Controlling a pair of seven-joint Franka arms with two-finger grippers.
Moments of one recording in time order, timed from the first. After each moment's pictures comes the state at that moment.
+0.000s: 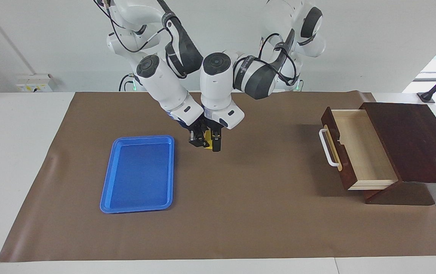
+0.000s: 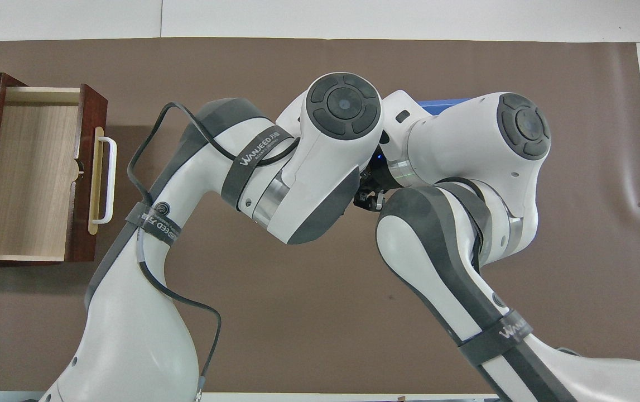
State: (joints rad) left arm -0.71 0.55 -0.04 -1.19 0.01 1.75 -2.23; right arm 0.39 0.20 0.03 -1.80 0.44 2.18 -1.27
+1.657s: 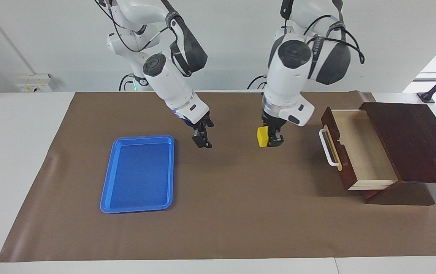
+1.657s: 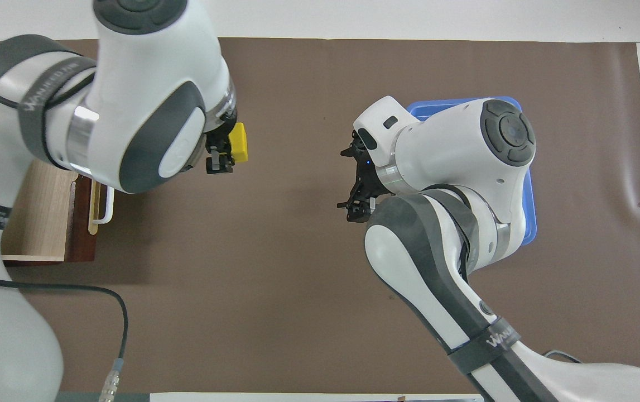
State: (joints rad) left arm -0.42 0.40 -0.01 -1.20 0.01 1.53 -2.04; right arm 0.41 0.20 0.03 -1.80 0.44 2.18 -1.25
